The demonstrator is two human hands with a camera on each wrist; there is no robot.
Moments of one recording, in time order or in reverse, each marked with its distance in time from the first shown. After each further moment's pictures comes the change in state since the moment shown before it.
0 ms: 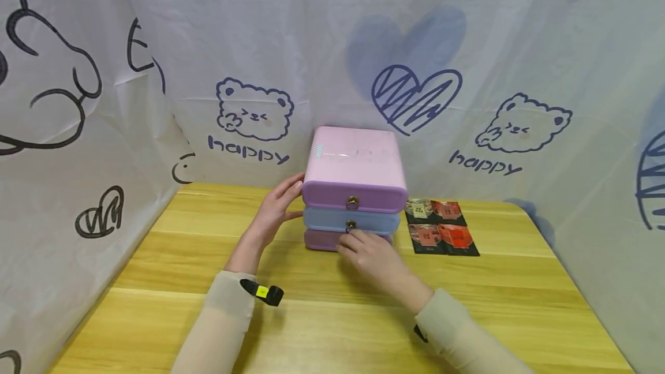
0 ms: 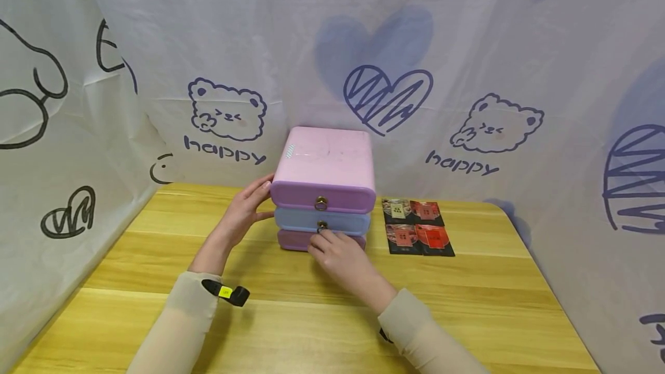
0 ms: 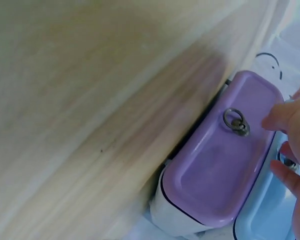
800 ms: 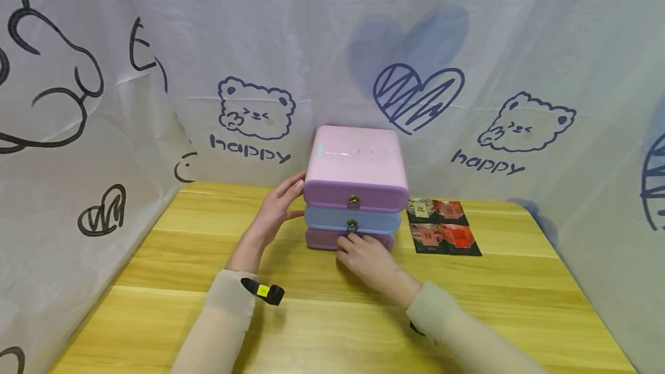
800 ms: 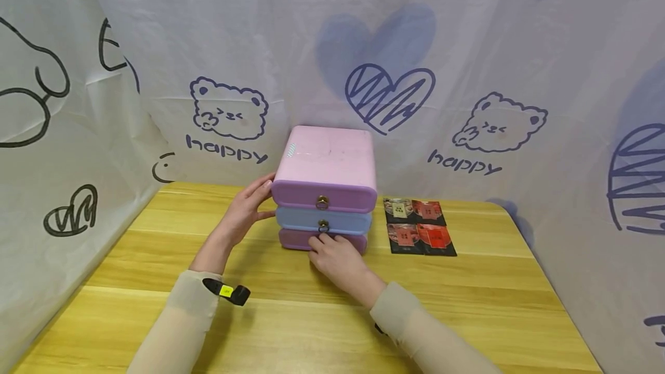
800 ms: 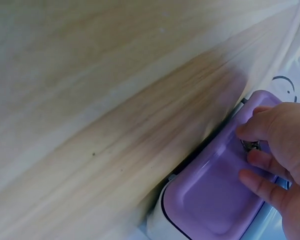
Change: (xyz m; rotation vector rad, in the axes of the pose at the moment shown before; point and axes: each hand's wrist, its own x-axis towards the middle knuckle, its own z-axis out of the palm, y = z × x) left_hand 0.001 0.000 0.000 0.002 0.004 -0.005; right_hand 0.005 -0.007 0.020 -0.212 -0.256 -0.021
